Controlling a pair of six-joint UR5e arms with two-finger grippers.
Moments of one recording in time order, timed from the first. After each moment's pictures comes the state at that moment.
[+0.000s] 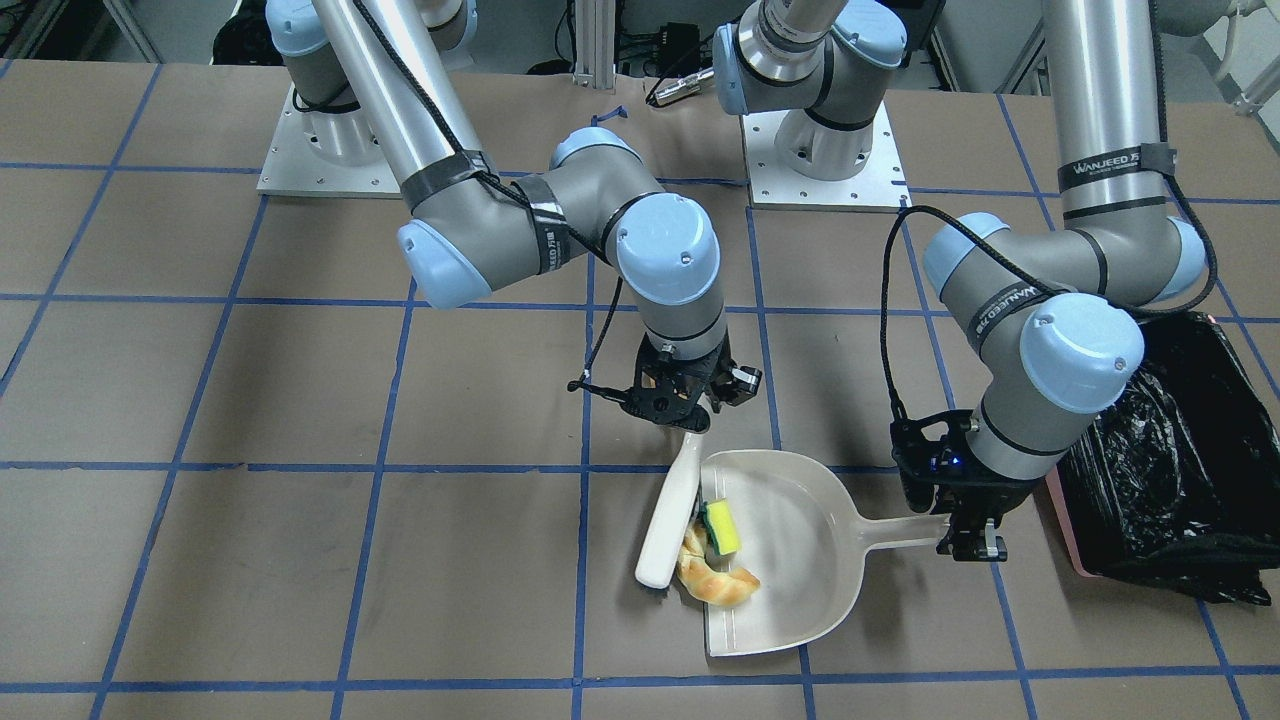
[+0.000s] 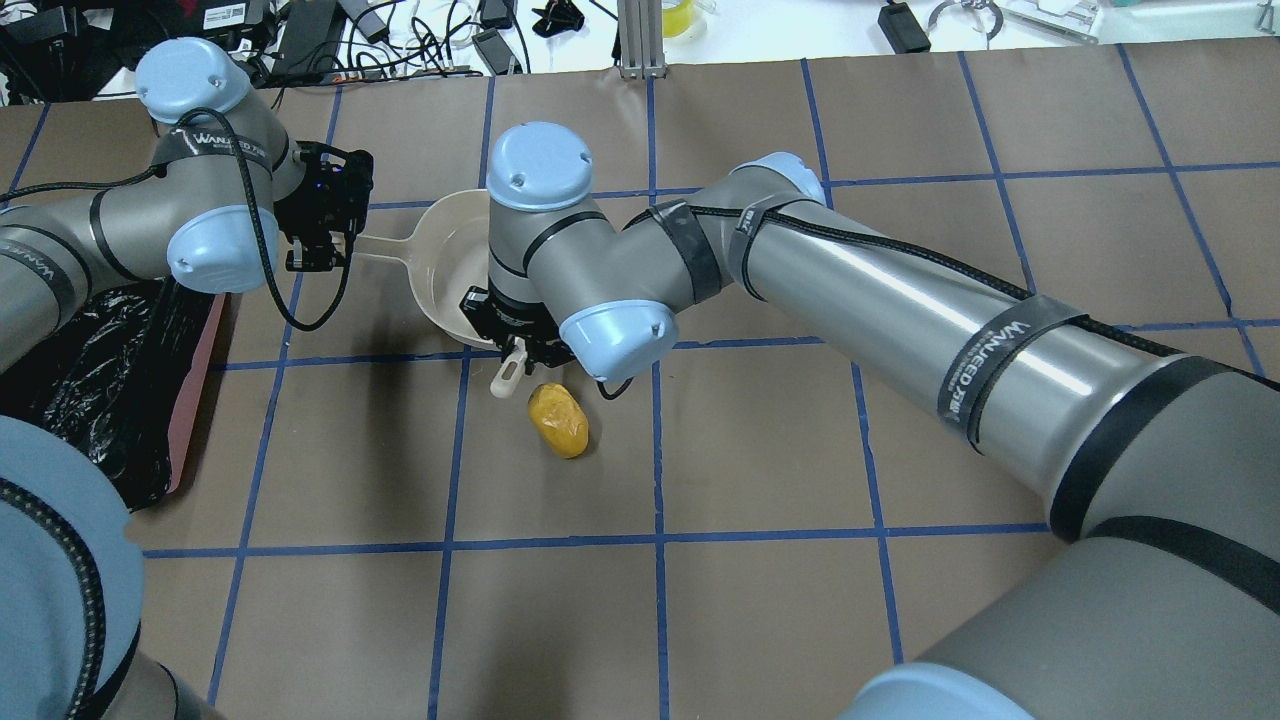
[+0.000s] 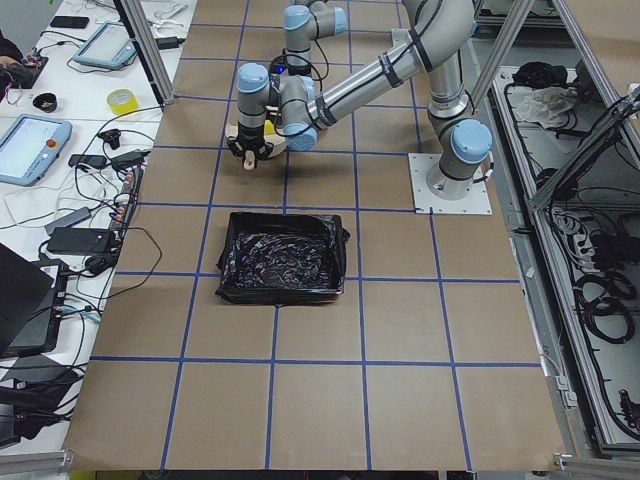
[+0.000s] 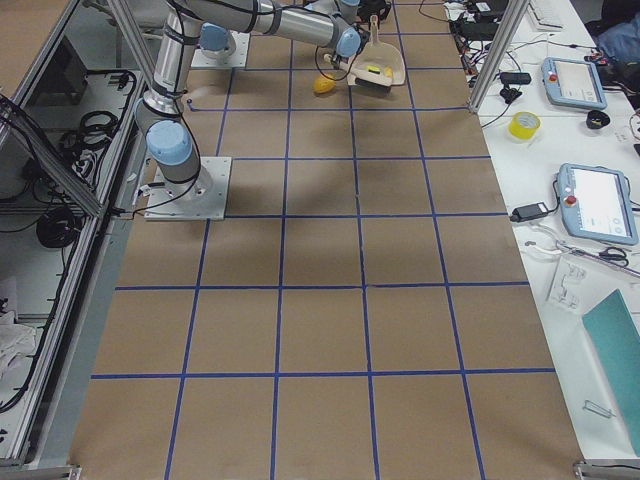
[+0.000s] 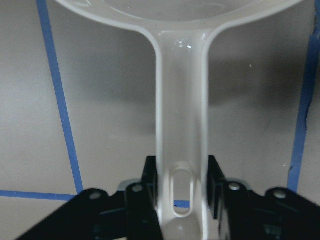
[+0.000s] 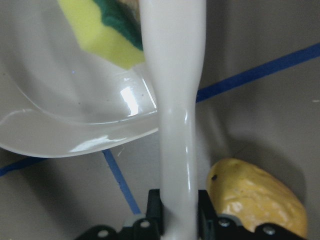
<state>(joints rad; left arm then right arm) -1.38 -2.00 -1.72 -0.83 1.62 1.81 2.12 -0.99 1.47 -2.17 -1.32 0.96</state>
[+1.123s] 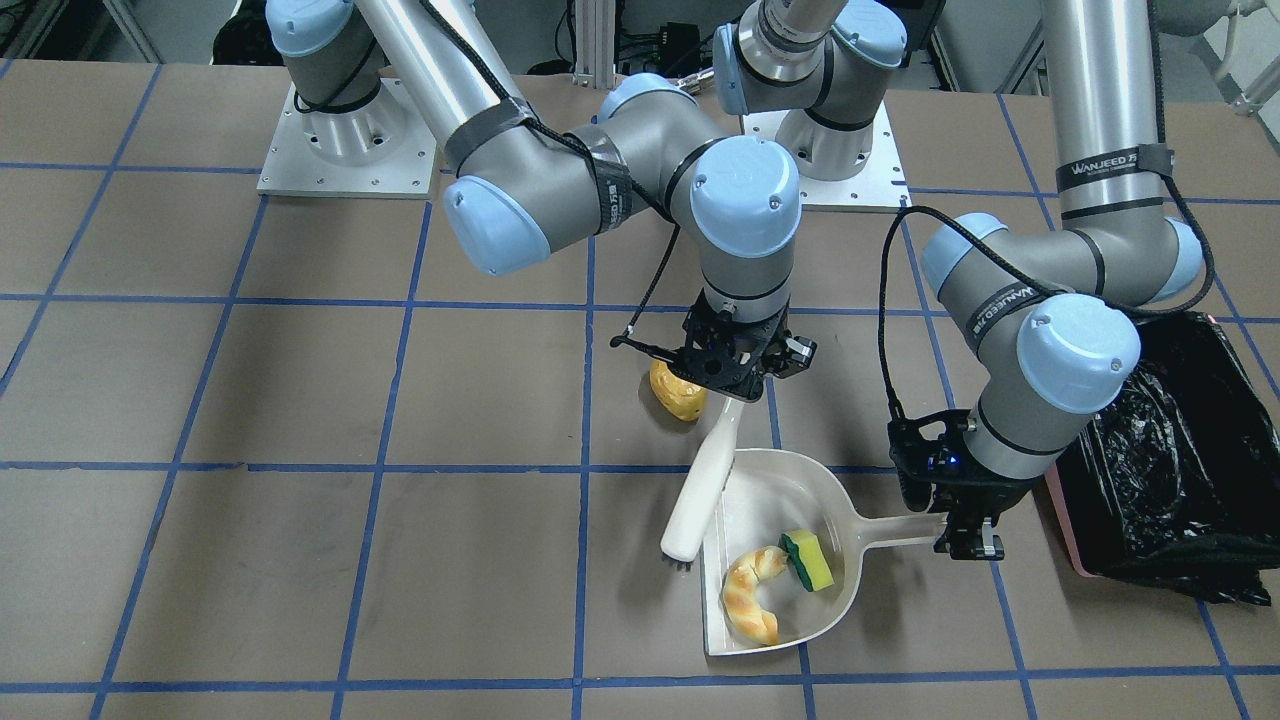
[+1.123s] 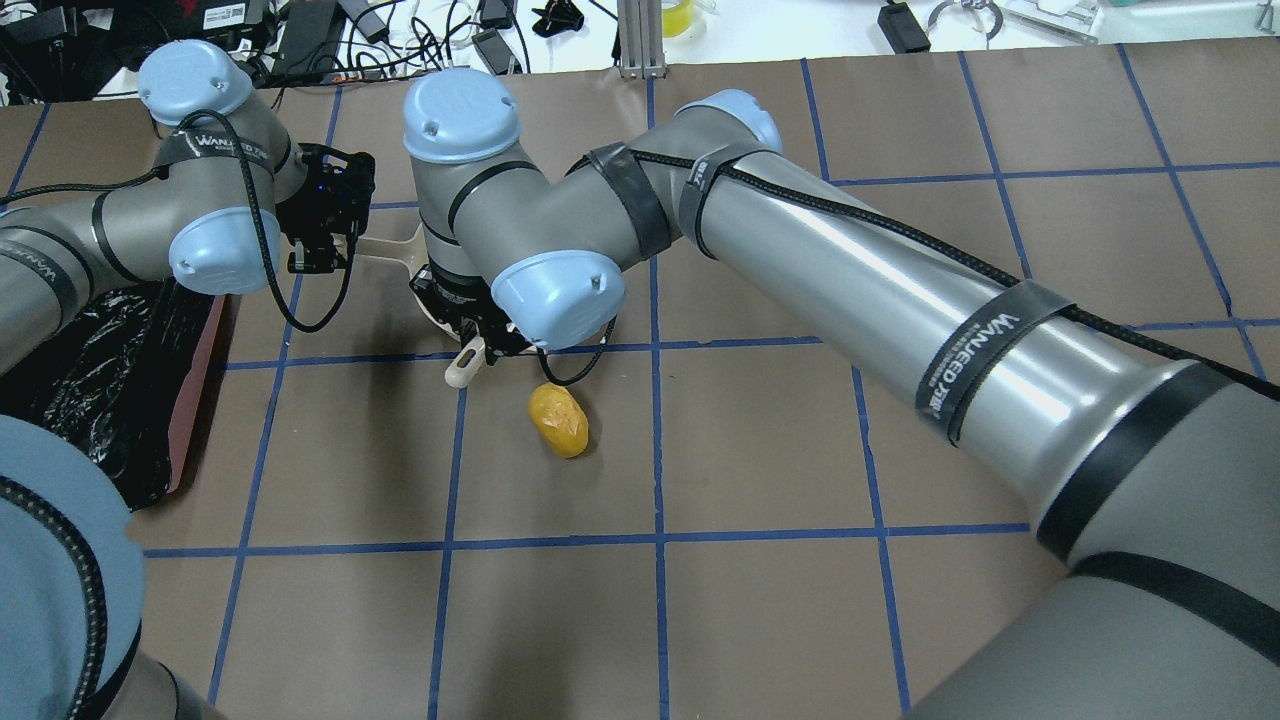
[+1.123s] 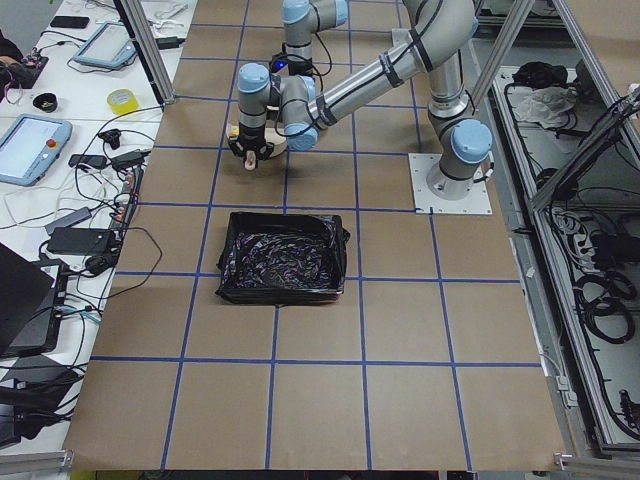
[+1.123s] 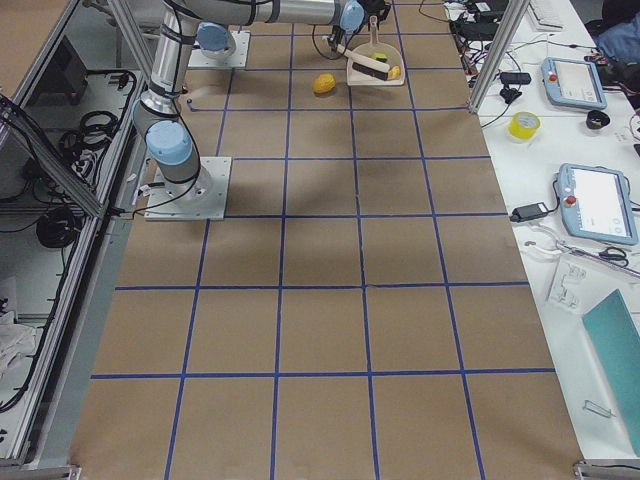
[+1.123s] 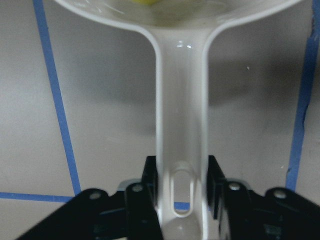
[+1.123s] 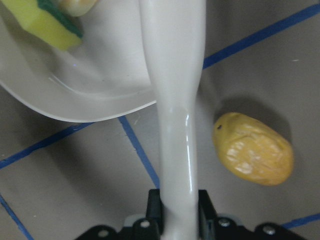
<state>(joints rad) -1.38 -1.99 -1.72 -0.83 1.62 1.80 2.15 -1.04 1.34 -1.91 -1.38 1.03</state>
